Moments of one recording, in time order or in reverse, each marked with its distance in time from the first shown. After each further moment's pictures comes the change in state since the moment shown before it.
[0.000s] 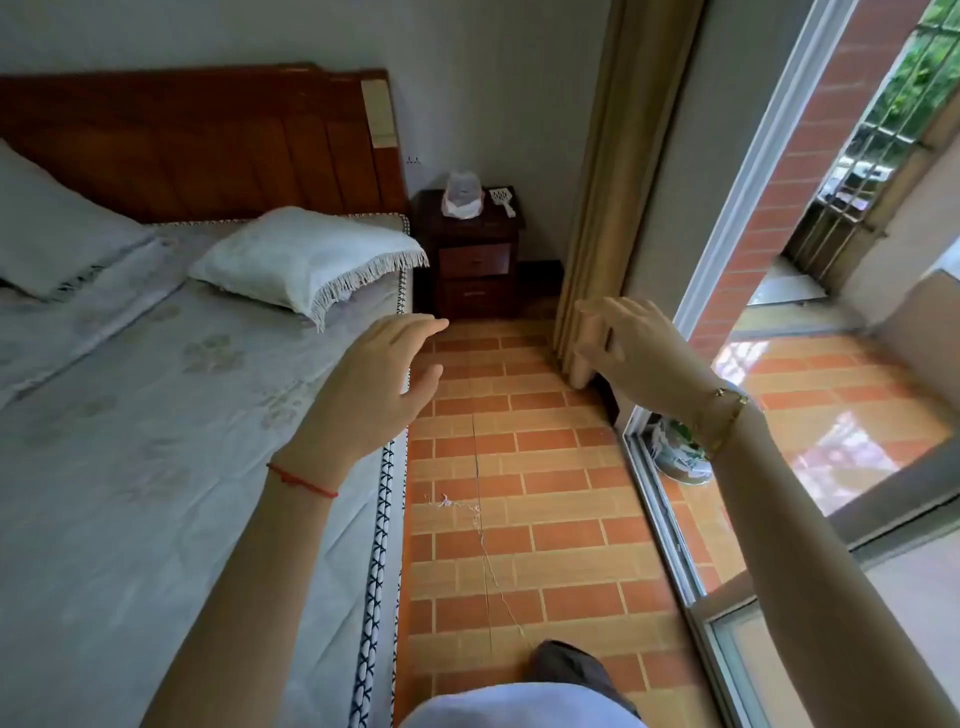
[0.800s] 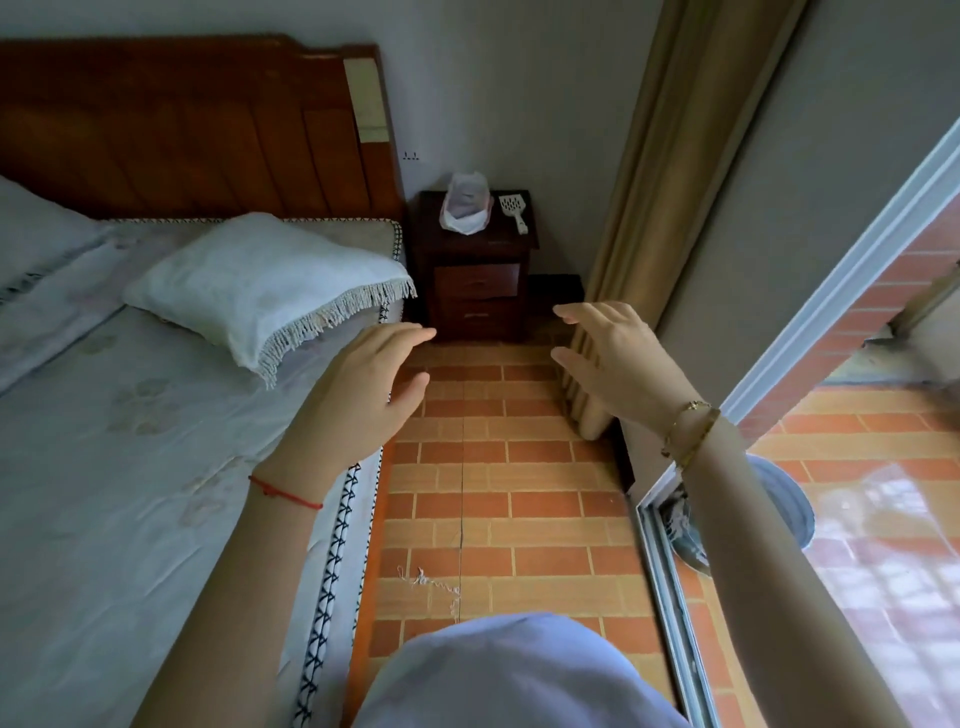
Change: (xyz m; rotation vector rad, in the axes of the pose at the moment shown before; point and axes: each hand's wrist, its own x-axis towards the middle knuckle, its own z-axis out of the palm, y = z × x) left_hand 0.289 -0.135 0.108 0.027 -0.069 -0.205; right_hand 0.317 0.154 0.059 0.038 -0.037 -0.042
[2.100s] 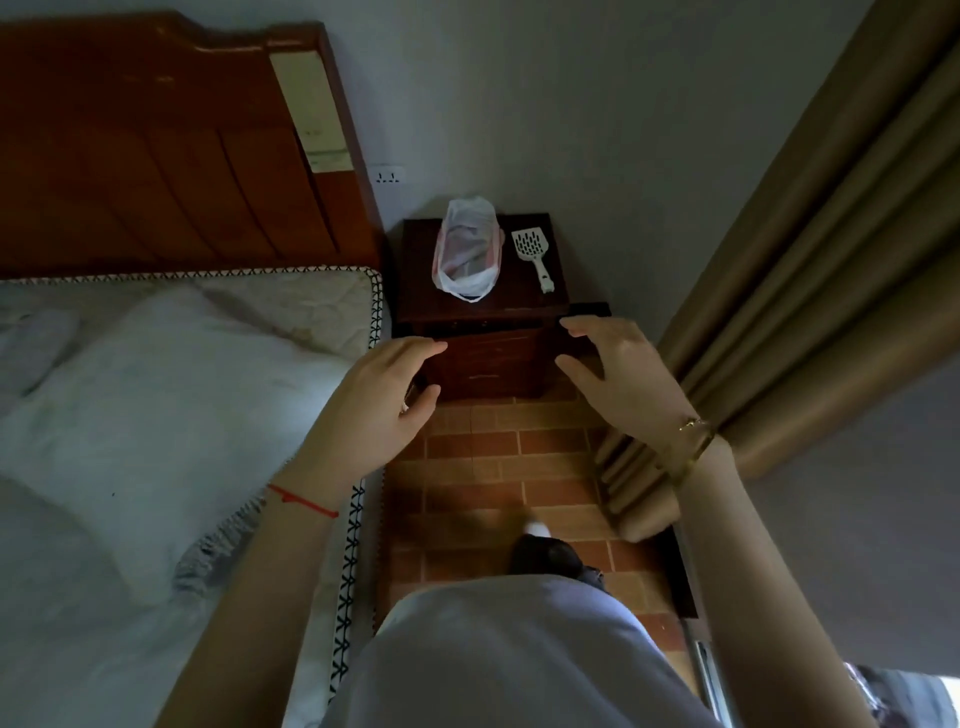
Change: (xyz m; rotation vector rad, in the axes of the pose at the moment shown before) left_hand 0.481 -0.262 0.109 -0.119 -0.106 0.009; right_hand 0.502 0.161 0.128 0.125 -0.056 0.148
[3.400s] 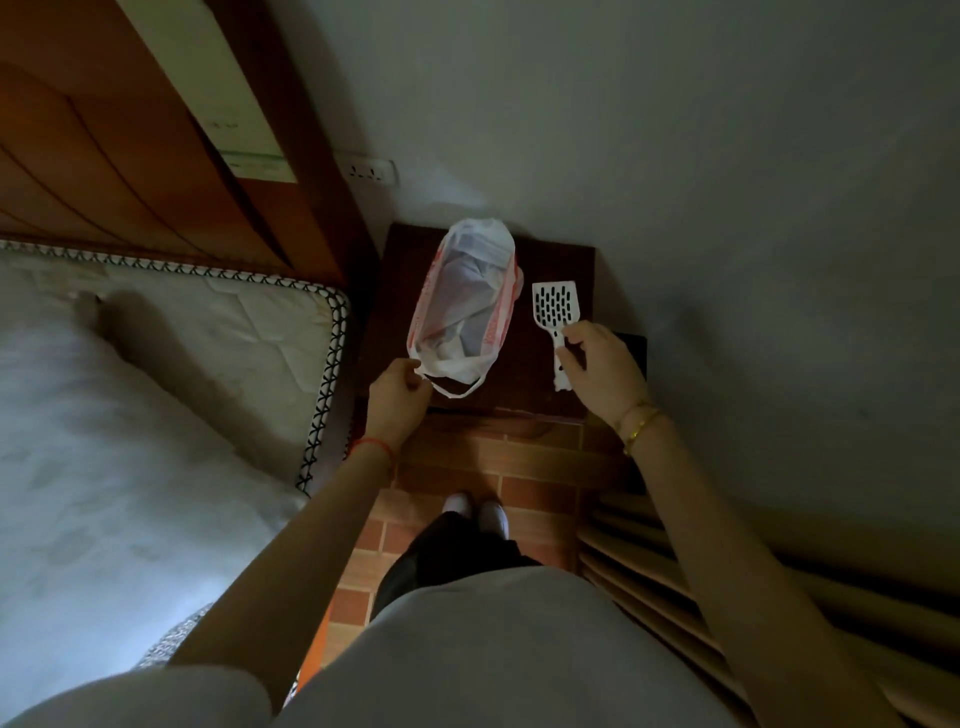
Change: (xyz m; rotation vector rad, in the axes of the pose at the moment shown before) left_hand 0.414 -0.209 0.192 -0.474 -0.019 -0.981; right_hand 0.470 0.212 0.122 0.156 -0.257 0.112
